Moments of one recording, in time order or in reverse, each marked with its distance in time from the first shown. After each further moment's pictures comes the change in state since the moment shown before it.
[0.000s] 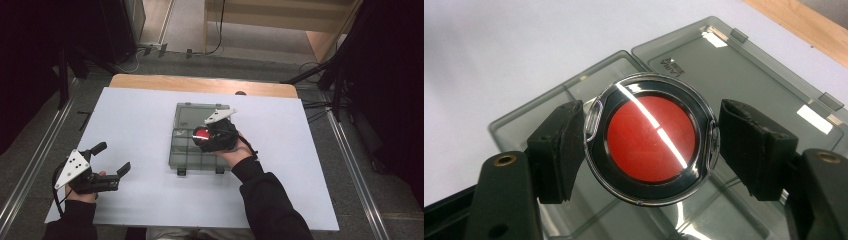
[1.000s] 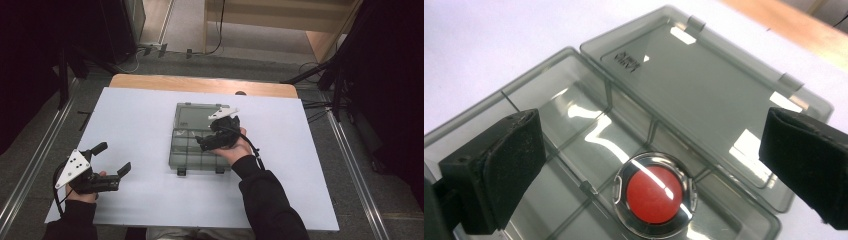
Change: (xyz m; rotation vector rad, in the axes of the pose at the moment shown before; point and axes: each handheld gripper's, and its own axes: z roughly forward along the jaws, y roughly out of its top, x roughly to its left) left arm 0.000 0.000 0.001 0.004 -0.008 -0.001; right arm -0.015 -0.009 0.011 -0.018 -0.106 0.078
